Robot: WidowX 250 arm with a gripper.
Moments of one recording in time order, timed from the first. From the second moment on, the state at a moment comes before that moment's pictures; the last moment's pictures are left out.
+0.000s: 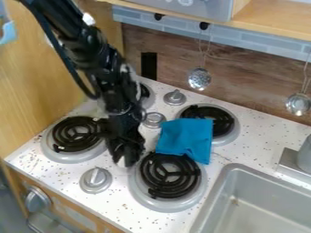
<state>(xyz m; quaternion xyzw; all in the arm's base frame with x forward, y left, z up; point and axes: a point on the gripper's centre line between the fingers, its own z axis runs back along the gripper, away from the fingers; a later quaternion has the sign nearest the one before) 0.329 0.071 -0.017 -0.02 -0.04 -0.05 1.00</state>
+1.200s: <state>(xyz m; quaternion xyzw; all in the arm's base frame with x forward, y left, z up) 0.422 0.089 0.002 -0.02 -0.15 0.03 0.99</state>
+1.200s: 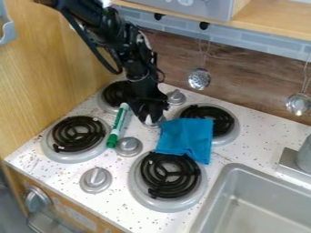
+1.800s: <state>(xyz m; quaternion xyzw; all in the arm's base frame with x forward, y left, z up) 0.403 0.092 -0.021 0.00 -0.14 0.03 0.99</state>
